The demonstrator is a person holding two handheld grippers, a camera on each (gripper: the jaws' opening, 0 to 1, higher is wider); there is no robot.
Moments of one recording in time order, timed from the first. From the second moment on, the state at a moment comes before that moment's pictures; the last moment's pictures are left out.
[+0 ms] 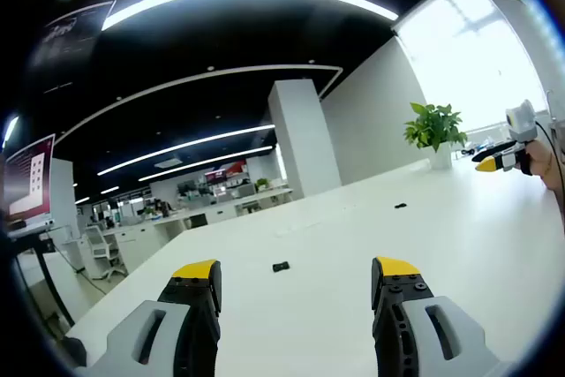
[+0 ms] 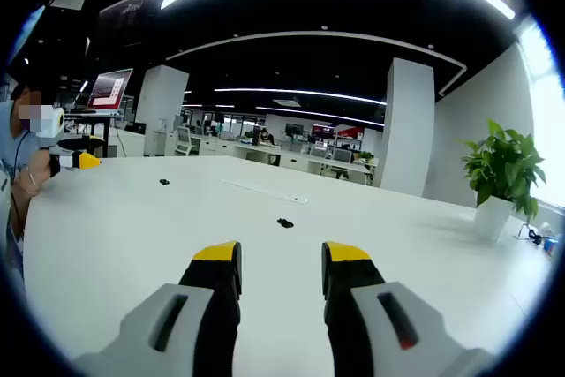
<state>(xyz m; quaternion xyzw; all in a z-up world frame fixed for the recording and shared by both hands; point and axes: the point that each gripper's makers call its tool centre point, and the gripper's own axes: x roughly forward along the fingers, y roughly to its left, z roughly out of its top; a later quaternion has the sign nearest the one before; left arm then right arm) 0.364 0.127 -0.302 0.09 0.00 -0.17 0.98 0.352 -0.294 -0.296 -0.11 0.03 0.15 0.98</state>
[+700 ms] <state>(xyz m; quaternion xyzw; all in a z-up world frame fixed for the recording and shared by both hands) 0.364 0.130 -0.298 0.11 0.00 -0.15 0.98 0.347 -0.292 -0.288 -0.12 0.01 0.15 0.98</state>
